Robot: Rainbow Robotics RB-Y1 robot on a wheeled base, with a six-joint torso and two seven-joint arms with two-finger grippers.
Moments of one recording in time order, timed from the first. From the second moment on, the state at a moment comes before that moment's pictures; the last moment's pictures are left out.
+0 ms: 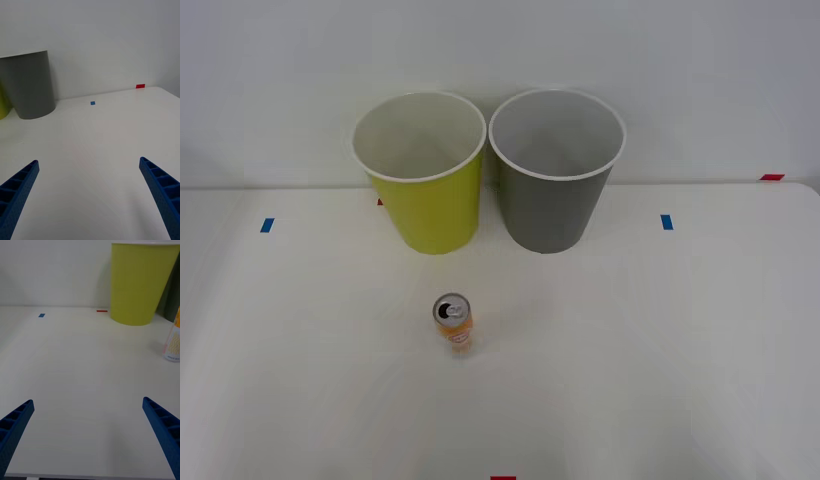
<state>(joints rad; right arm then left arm) 1.18 -0.27 0.19 -1.80 -0.07 -1.00 1.35 1.24 0.09 -0.01 -1.94 -0.35 -0.75 -1.05</state>
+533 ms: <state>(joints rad) 1.18 -0.27 0.19 -1.80 -0.07 -1.00 1.35 1.24 0.09 -0.01 -1.94 -0.35 -0.75 -1.05</state>
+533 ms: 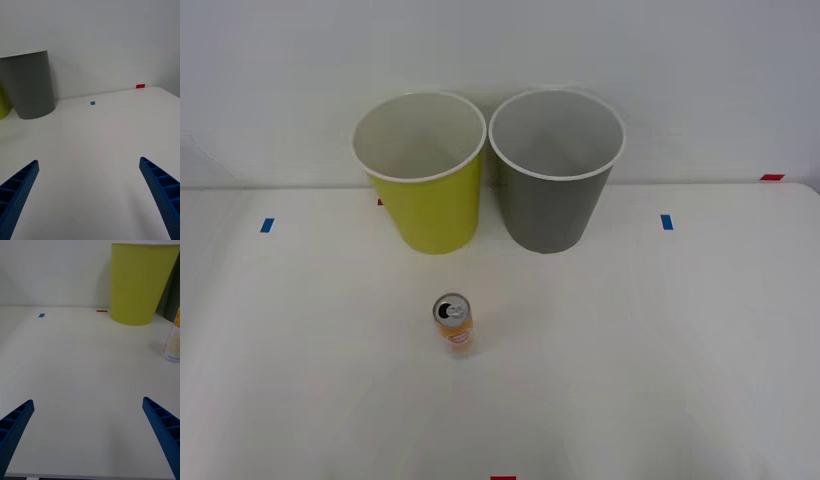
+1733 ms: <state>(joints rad) 1.18 -0.27 0.19 -1.80 -0.07 -1.00 1.35 1.24 0.09 -0.01 -1.94 -0.35 -0.75 -1.05</state>
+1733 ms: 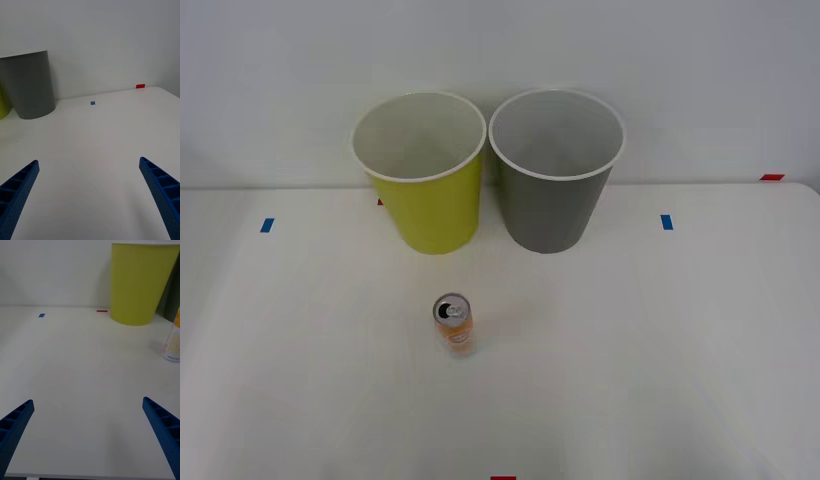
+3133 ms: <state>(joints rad) 1.18 -0.27 0.19 -1.80 -0.07 -1.00 1.35 1.09 0.45 -0.02 -1.87 -0.37 -0.79 -1.08</state>
